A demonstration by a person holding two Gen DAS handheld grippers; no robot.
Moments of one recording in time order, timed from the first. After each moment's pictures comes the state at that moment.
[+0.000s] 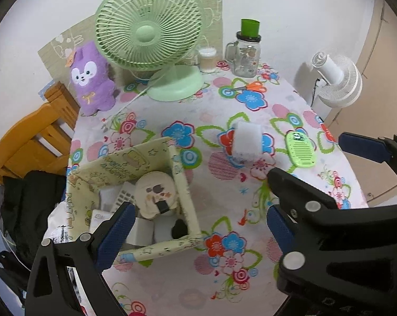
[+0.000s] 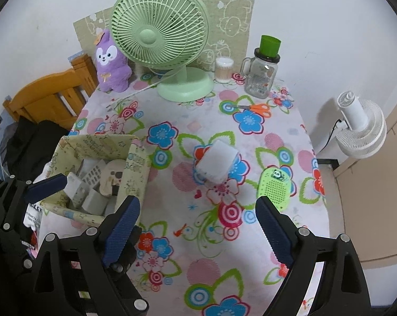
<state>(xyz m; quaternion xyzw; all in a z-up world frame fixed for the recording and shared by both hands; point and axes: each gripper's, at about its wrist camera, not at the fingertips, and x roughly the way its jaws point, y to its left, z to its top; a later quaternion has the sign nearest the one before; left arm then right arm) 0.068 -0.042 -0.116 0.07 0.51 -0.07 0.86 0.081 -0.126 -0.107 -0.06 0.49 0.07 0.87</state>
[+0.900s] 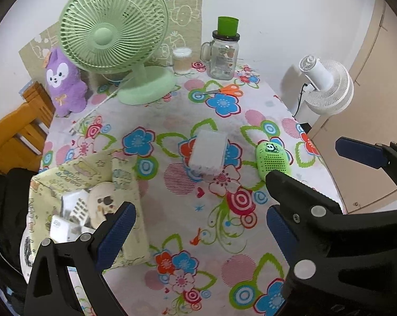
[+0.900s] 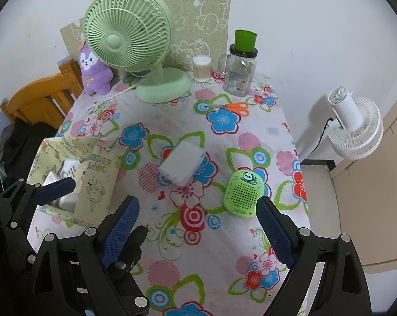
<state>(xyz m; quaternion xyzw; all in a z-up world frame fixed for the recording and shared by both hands) 0.091 -0.103 -0.133 0.04 0.51 -0.09 0.85 0.100 -0.196 -0.114 -0.06 0.49 0.07 0.87</state>
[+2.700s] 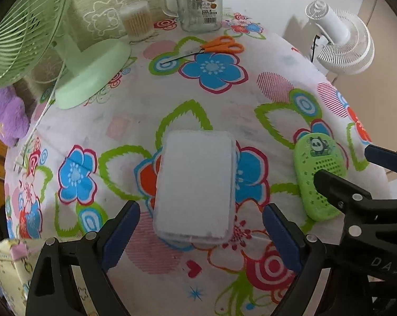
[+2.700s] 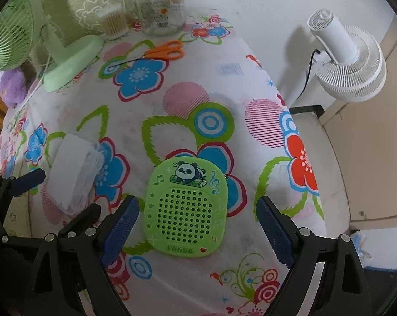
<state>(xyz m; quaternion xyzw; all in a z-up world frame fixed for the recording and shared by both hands) 0.203 -0.150 -0.254 0.13 0.57 -0.12 0.80 0.200 -0.283 -0.252 0.02 0.57 -0.04 0.82</state>
